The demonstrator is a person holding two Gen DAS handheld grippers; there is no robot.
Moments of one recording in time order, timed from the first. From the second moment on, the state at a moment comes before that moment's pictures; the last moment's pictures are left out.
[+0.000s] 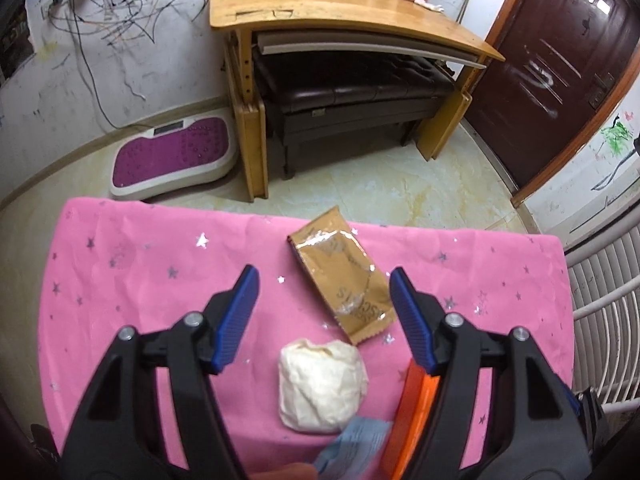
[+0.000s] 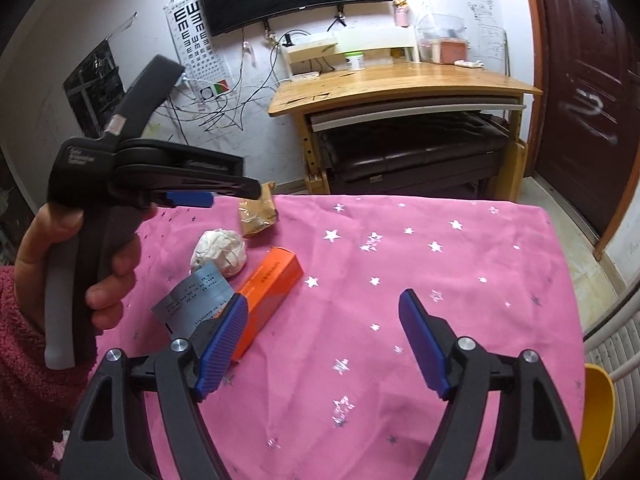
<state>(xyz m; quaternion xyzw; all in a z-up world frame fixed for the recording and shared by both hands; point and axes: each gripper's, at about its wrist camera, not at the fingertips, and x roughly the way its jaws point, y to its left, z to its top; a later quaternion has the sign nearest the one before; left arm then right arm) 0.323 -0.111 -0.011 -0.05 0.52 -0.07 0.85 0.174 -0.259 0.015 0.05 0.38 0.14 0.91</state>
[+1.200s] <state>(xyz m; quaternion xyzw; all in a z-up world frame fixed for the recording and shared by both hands) 0.331 -0.078 -0.020 -0.12 0.53 -0.04 0.84 0.228 -0.205 -0.016 0.04 0.44 0.16 0.88</state>
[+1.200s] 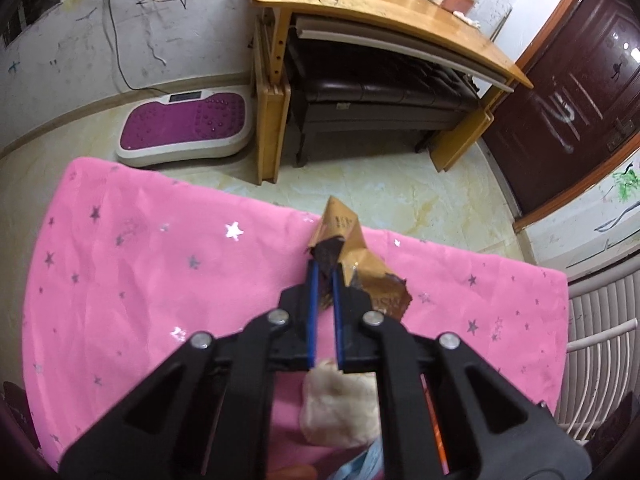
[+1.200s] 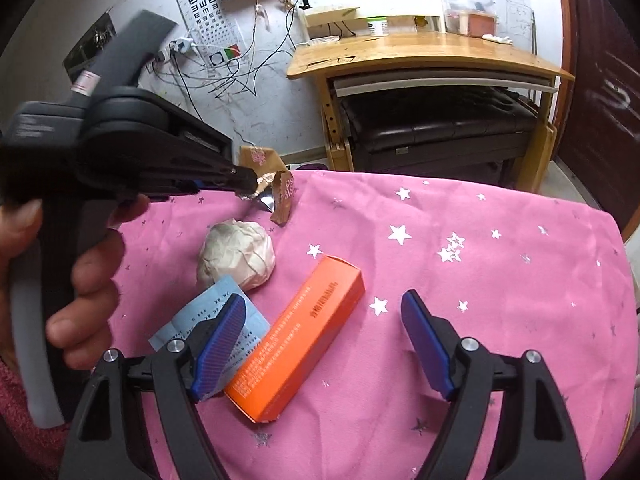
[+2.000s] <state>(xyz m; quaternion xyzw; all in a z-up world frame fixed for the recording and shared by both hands) 0.264 -0.081 0.043 -0.10 0.45 -0.06 0.89 0.203 -0.208 -0.015 0.01 0.44 0.17 0.88</state>
